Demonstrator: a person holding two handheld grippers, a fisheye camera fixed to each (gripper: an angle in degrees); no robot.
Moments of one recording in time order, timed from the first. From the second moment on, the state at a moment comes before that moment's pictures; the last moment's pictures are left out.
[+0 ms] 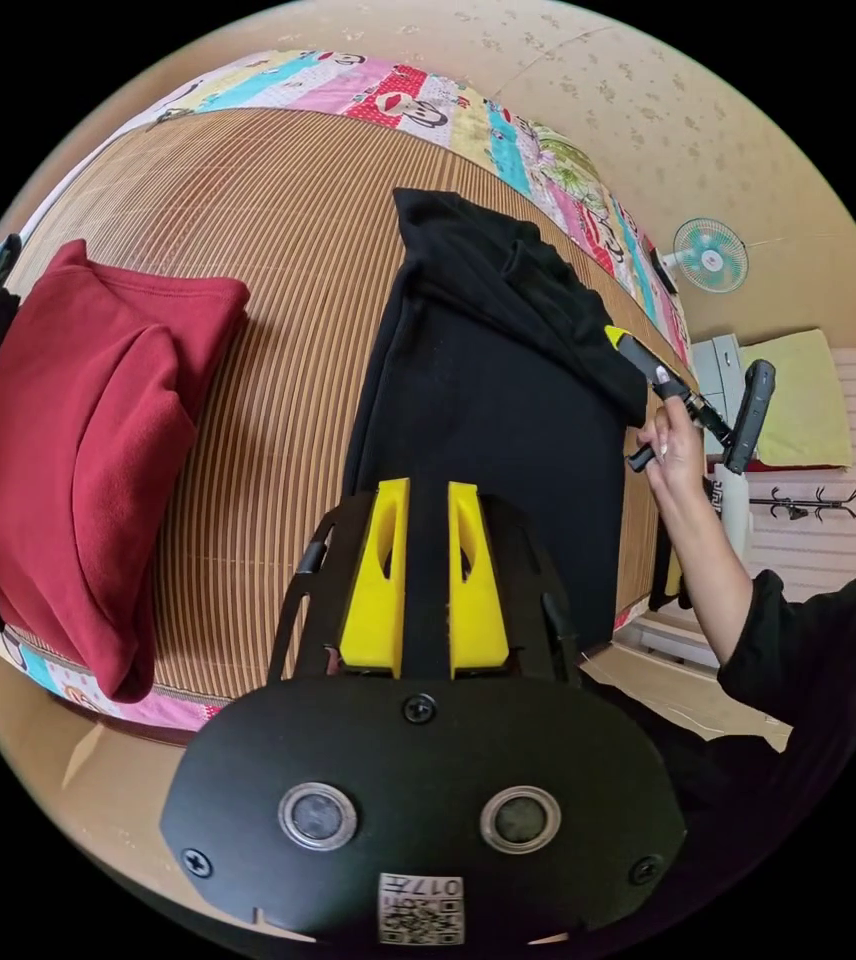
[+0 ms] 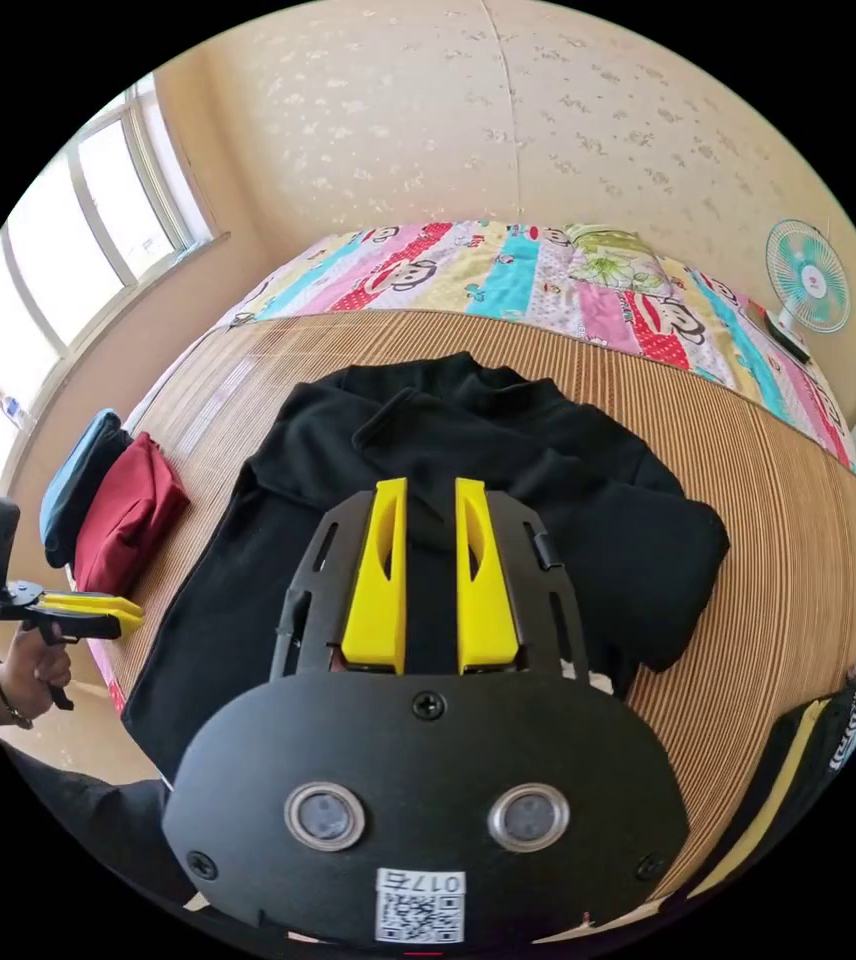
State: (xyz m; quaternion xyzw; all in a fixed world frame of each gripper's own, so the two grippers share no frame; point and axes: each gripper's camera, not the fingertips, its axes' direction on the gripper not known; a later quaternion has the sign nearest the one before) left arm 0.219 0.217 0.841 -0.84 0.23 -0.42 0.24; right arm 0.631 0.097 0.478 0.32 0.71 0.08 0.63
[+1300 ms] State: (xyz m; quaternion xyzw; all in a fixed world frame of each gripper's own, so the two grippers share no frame) left arm 0.222 0.294 0.855 -0.74 0.25 -0.52 0.34; right arm 0.751 0.116 0.481 0.33 0.44 -0.01 0.84
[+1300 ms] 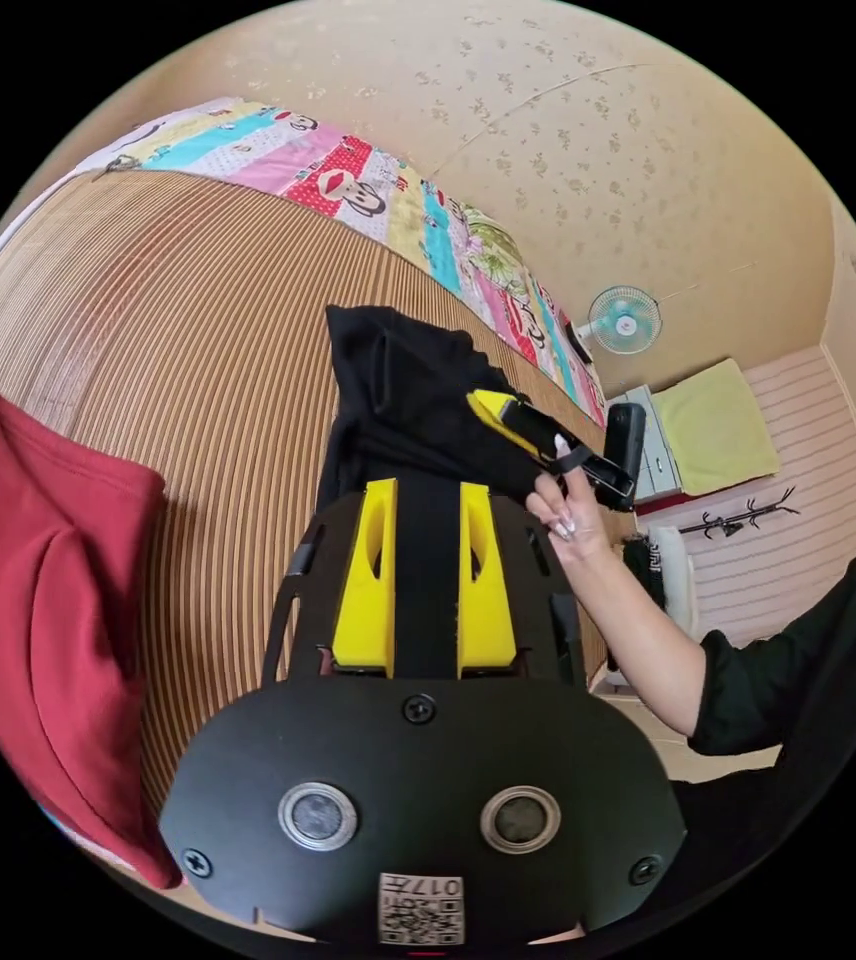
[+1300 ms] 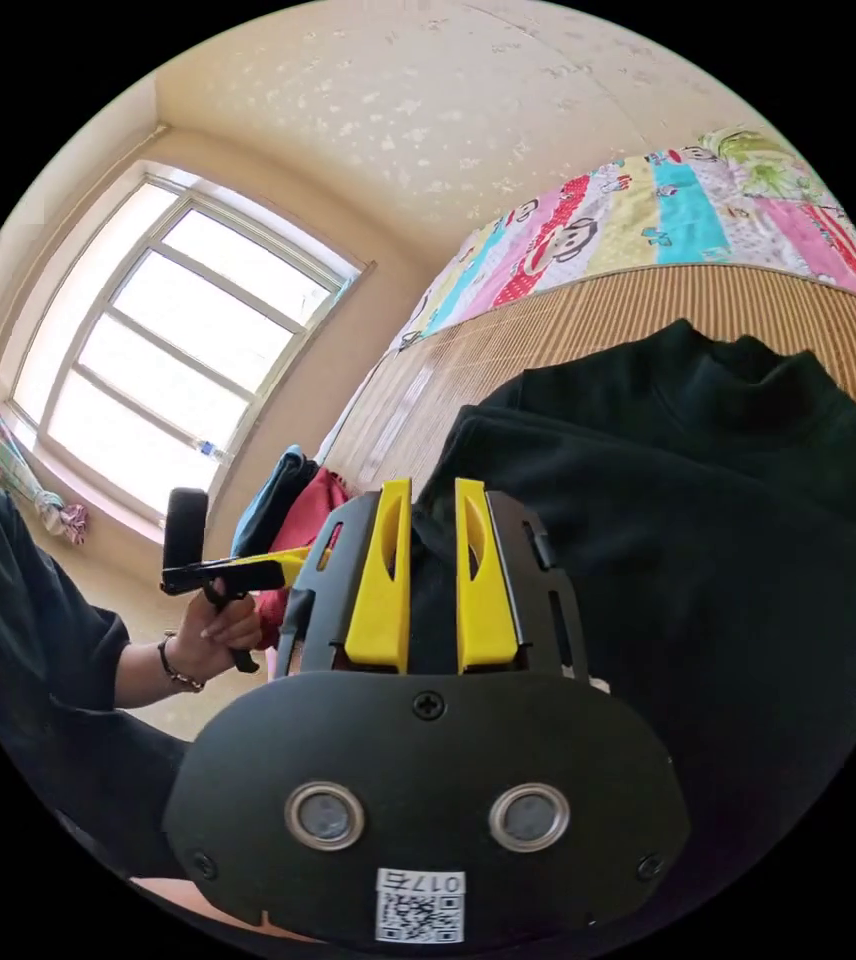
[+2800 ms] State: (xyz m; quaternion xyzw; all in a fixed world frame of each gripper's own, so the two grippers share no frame) left arm 0.320 0.287 0.807 -0.82 0.26 -0.34 0.37; right arm 0.651 0.202 0.438 0.38 0.66 0.36 0.54
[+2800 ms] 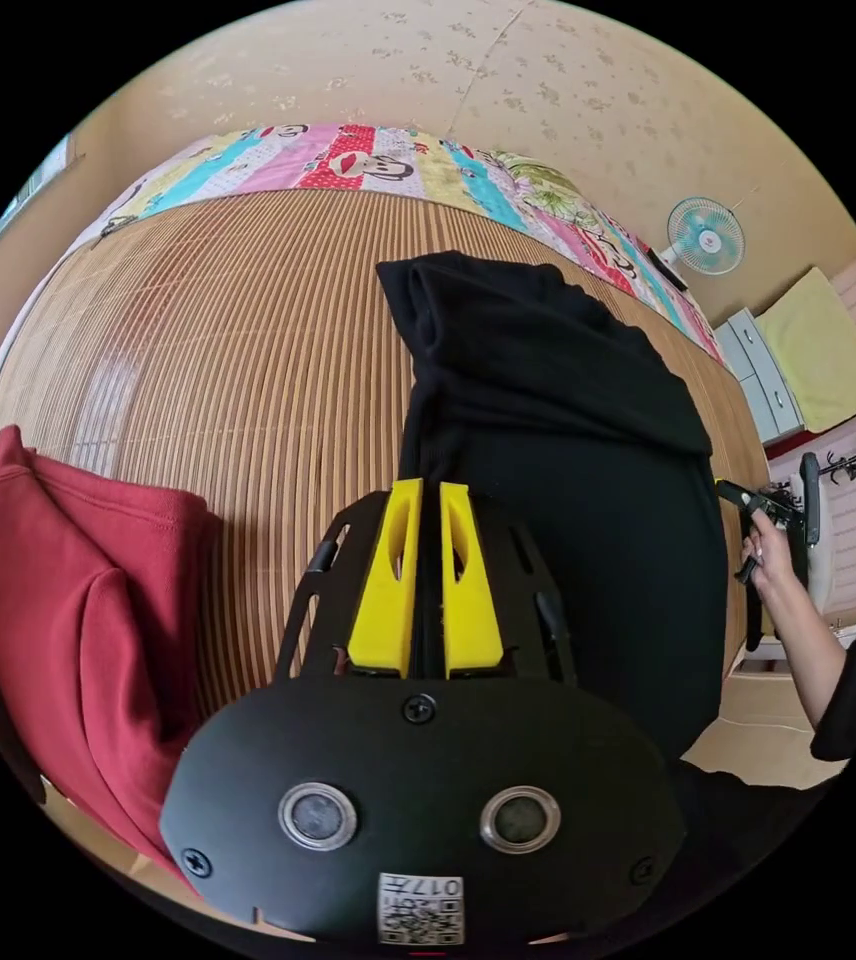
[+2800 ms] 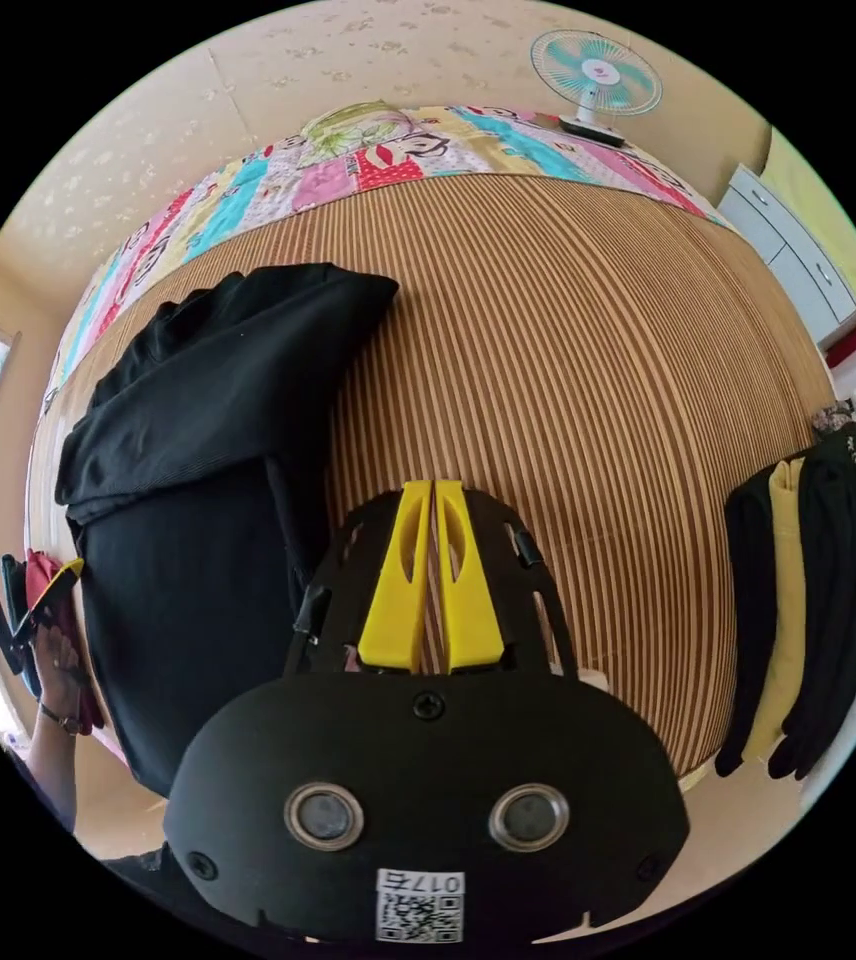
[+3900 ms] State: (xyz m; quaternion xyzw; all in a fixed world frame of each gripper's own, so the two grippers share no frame) left arm 0.142 0.159 0.699 -0.80 0.33 -0.50 0.05; right arm 0.386 0.233 0.686 0.31 0.36 0.39 0.79
